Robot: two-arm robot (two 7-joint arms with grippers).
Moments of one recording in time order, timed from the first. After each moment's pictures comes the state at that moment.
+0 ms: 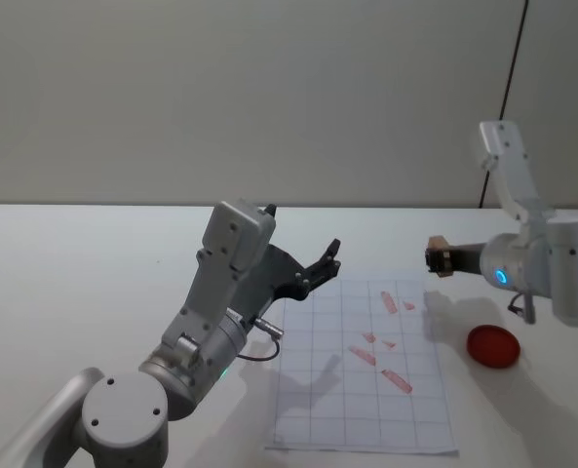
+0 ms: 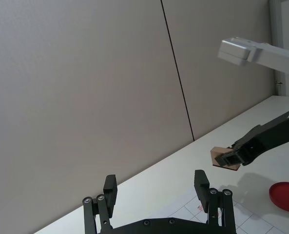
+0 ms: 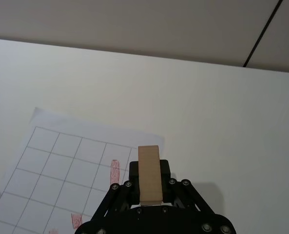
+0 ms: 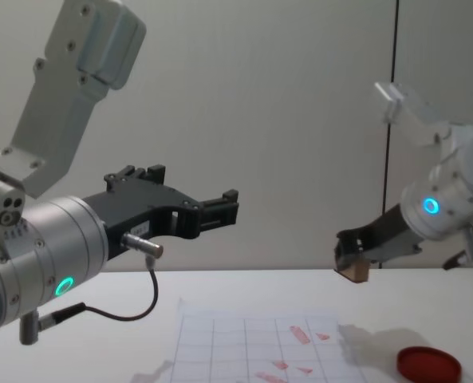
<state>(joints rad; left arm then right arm) -0.24 0.38 0.45 -1.63 -0.20 0.01 -0.01 0.62 -0.08 -0.13 -1.17 -0.05 0.85 0.23</state>
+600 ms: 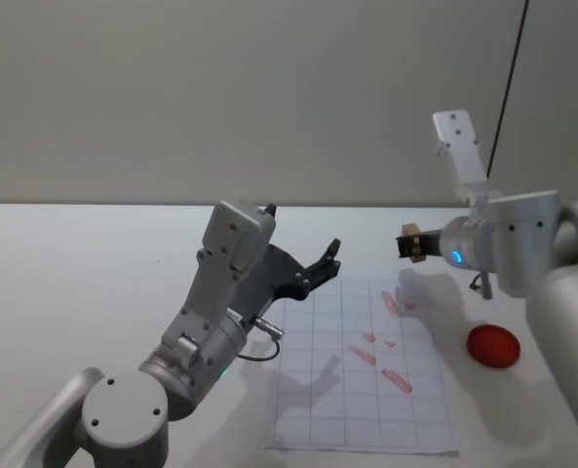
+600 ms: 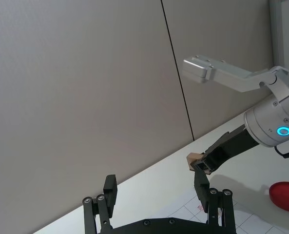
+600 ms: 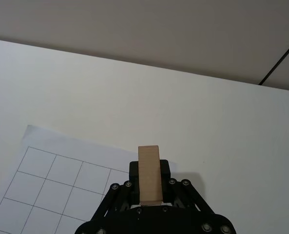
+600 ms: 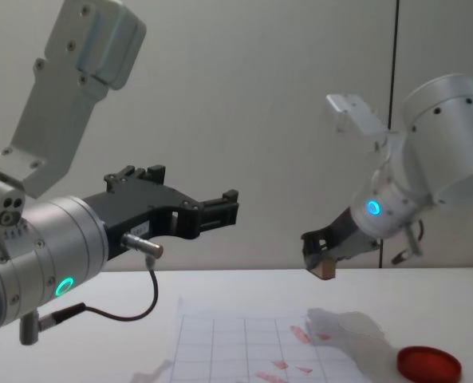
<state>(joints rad) -0.24 0.38 0.45 -1.63 -0.20 0.01 -0.01 0.80 -0.14 -0.16 -0.85 -0.06 0.72 0.15</state>
